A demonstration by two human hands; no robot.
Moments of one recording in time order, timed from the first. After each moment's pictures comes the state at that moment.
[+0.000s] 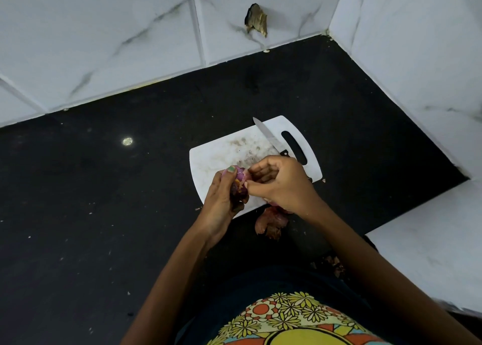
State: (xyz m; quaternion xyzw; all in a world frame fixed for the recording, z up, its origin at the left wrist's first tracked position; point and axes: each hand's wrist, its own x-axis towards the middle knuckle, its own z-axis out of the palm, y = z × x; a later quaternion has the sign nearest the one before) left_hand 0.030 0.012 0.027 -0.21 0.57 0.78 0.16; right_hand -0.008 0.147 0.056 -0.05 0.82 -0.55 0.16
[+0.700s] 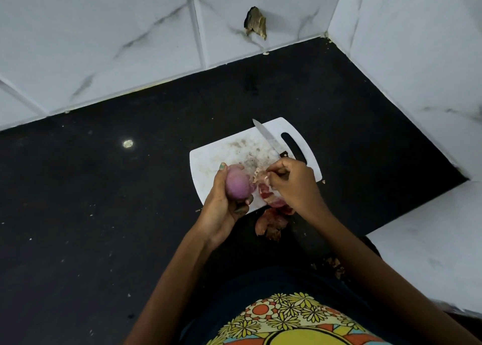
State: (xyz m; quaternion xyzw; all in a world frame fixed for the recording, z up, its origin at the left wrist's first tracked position) left_hand 0.031 0.015 0.043 -0.22 0.45 0.85 0.16; right_hand -0.016 0.161 0.030 0.00 0.88 -0.47 0.08
